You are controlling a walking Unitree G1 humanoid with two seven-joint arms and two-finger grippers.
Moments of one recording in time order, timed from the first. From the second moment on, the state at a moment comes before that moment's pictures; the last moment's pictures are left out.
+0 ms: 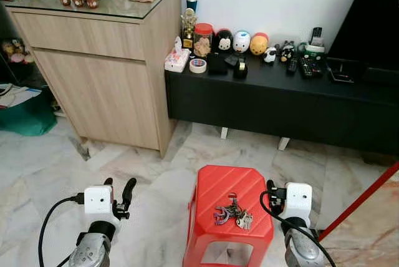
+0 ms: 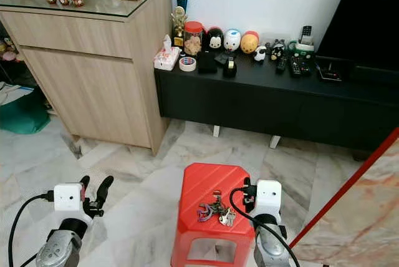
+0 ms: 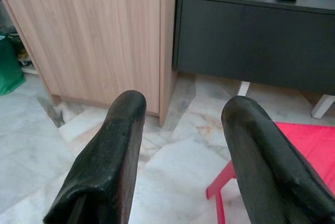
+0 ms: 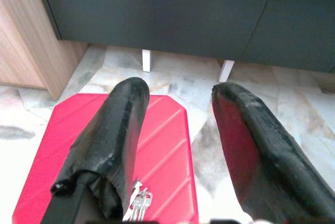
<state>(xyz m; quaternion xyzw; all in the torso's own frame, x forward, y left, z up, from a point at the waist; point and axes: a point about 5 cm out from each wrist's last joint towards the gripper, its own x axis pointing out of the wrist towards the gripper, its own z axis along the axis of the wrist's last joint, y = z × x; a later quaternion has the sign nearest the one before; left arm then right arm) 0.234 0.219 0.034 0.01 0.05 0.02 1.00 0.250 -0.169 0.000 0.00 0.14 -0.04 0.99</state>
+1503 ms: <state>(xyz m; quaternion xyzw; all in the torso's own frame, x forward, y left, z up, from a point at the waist) 0.241 0.216 0.034 0.02 0.07 0.00 1.00 0.261 -0.168 -0.004 0.00 0.16 -0.01 0.99</state>
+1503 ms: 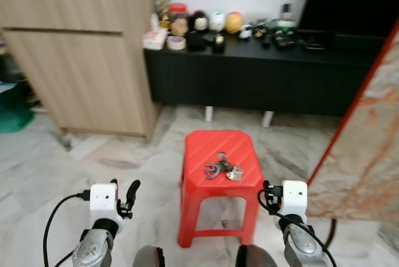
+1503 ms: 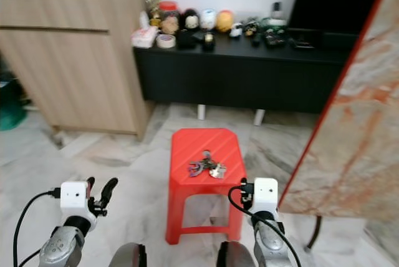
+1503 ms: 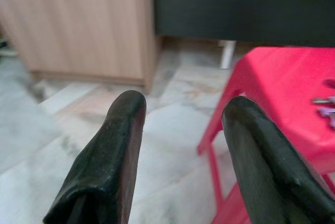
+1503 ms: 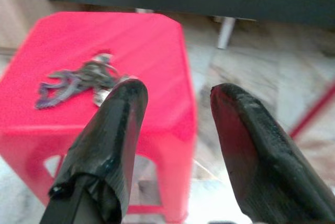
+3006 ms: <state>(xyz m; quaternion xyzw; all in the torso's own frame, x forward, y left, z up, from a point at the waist) 0.244 0.206 0.028 0.01 0.08 -0.01 1.00 0.261 -0.166 -0.010 0.02 0.17 0.00 0.98</state>
